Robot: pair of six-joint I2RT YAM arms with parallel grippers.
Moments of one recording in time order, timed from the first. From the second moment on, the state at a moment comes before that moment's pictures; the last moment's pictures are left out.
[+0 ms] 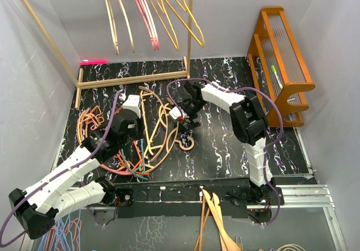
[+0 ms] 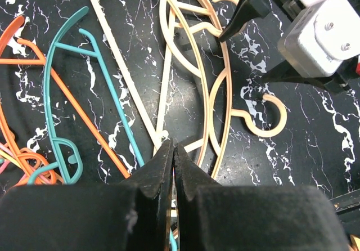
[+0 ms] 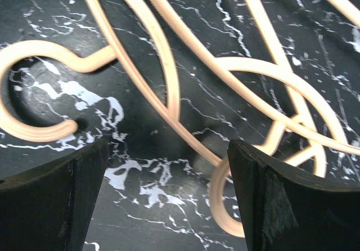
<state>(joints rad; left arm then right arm) -0.74 0.89 0.85 -0.61 -0.34 -0.42 0.54 2.16 1.70 -1.03 -0.81 -1.79</state>
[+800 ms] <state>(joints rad) -0.74 0.95 0.86 -0.62 -0.35 -0.40 0.50 2.18 1.74 -0.95 -0.74 -1.76</state>
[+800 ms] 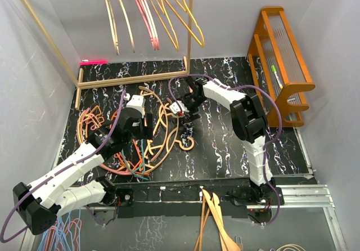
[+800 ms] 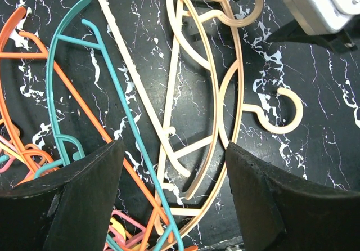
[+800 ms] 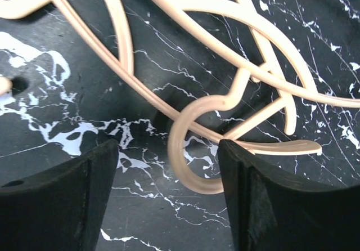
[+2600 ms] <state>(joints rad) -0.75 1.14 0.91 -0.60 -0.11 0.22 0.49 2.05 1.91 -1.11 -0.68 -1.65</state>
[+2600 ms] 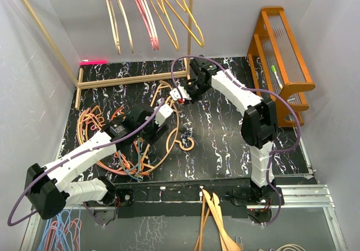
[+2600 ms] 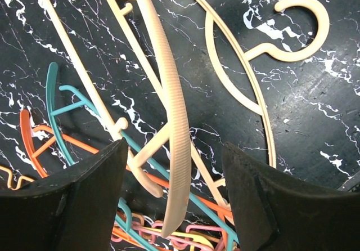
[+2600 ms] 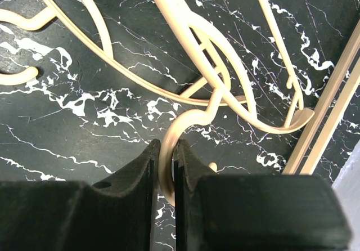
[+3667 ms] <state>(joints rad) -0.87 1.16 0.84 -0.62 -0.50 0.13 0.47 2.02 1.97 -1.12 -0.81 -1.52</state>
